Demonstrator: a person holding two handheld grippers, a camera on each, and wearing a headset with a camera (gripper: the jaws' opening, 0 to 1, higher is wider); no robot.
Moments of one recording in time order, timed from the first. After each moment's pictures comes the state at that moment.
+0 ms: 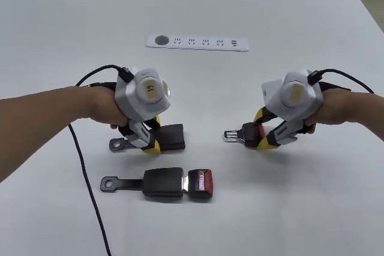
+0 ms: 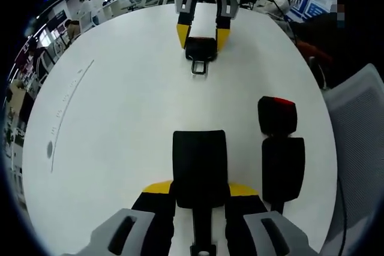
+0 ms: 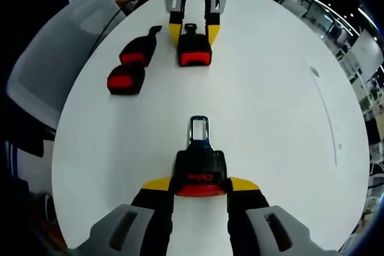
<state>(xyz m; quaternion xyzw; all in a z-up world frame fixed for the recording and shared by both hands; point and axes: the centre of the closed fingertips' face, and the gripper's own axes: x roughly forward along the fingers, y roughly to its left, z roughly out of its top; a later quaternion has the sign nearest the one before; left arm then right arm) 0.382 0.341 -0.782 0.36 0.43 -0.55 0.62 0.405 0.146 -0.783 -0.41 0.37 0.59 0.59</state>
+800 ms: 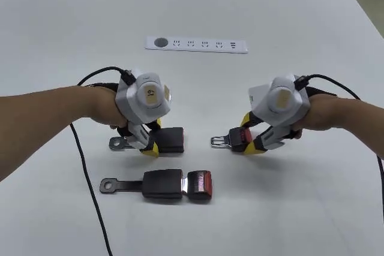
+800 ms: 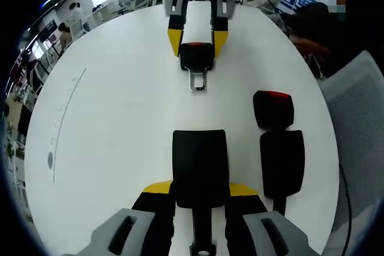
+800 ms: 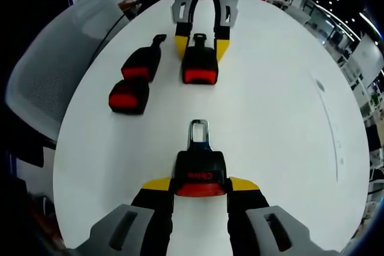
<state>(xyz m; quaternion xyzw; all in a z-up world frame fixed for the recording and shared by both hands) 0.381 0.340 -0.782 0.38 0.41 -0.57 0.60 0.390 0.180 -0.776 -0.41 0.35 0.60 0.60</state>
